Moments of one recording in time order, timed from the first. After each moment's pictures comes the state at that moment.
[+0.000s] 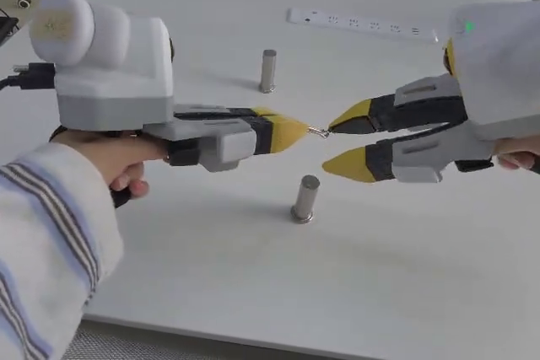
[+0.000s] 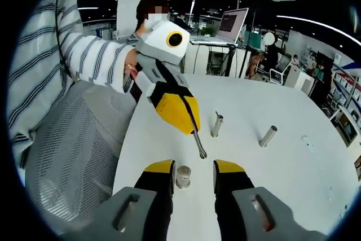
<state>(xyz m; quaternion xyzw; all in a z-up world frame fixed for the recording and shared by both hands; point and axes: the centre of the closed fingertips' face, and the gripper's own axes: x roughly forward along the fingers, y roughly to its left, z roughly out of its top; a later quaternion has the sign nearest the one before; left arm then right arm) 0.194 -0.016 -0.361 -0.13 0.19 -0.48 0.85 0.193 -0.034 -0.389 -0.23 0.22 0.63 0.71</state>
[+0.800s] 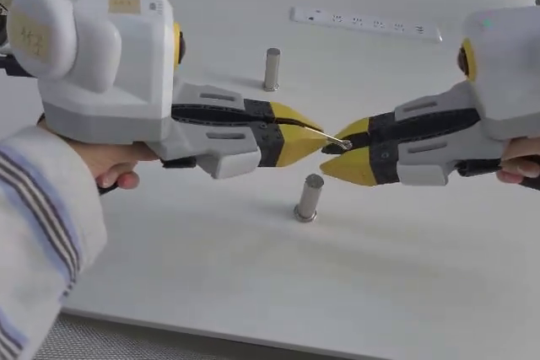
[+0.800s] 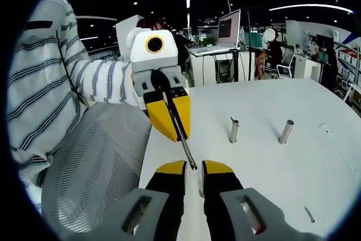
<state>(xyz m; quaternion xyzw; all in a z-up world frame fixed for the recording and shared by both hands) 0.175 -0.017 -0.349 0.01 0.12 -0.57 0.81 0.169 -0.025 -0.382 -0.14 0.23 0.67 0.69</state>
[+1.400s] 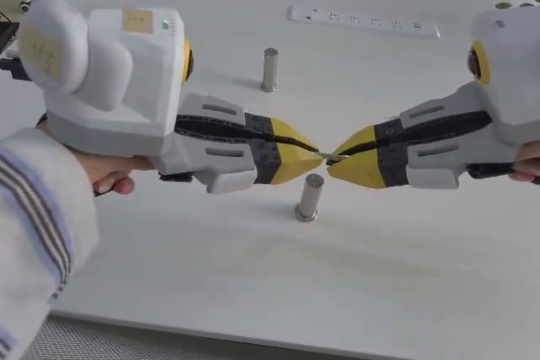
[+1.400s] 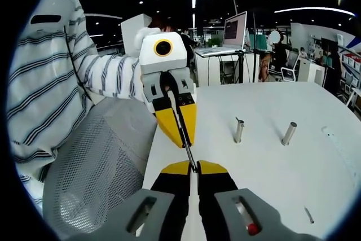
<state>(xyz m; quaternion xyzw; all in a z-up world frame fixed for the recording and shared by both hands) 0.161 -0.029 -0.362 0.06 0.13 -0.59 0.79 0.149 -0.028 -0.377 -0.16 0.22 0.68 0.68</state>
